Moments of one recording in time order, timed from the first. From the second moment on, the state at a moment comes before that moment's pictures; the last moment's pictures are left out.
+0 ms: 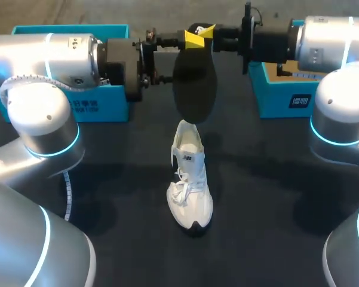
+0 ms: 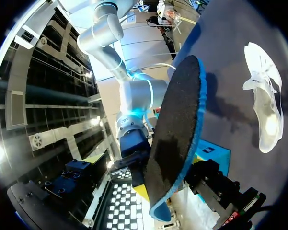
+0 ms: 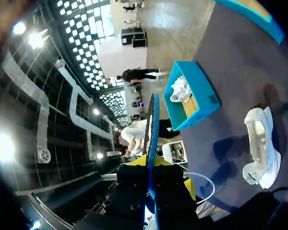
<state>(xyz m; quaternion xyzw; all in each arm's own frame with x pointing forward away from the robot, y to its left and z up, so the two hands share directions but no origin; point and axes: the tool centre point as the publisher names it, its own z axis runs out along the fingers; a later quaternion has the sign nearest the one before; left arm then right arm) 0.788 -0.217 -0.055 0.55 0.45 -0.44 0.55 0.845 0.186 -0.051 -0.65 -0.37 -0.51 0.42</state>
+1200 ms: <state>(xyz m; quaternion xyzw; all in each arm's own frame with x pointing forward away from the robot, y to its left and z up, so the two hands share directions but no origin) 0.779 -0.218 -0.065 0.55 0.44 -0.46 0.54 0.834 0.179 -0.049 -0.65 -0.38 -0.50 0.42</state>
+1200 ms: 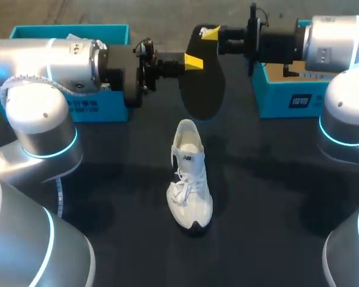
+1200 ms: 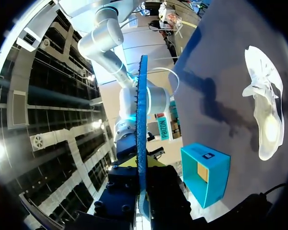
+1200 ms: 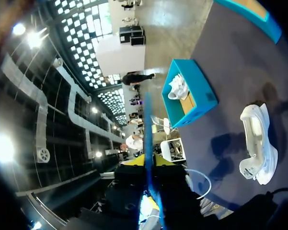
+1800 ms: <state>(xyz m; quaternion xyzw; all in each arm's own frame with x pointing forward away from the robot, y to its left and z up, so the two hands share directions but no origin) 0.778 -0.194 -0.060 0.53 0.45 -0.47 0.54 0.803 0.154 -0.055 -0.56 -0.47 -0.52 0.44</state>
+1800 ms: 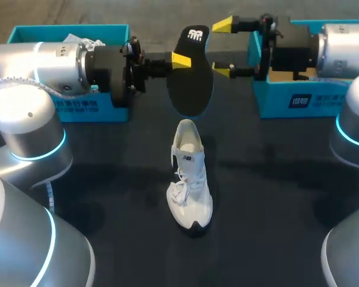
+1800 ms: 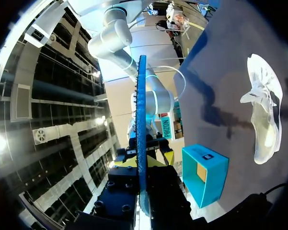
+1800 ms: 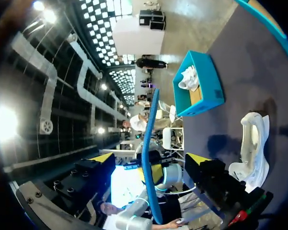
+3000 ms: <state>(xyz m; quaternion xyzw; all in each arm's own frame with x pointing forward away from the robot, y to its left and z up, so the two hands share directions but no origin) 0.772 -0.177 -0.046 0.53 0.46 -0.47 0.54 0.767 0.099 -0.049 -0.46 -0.57 -0.52 0.43</state>
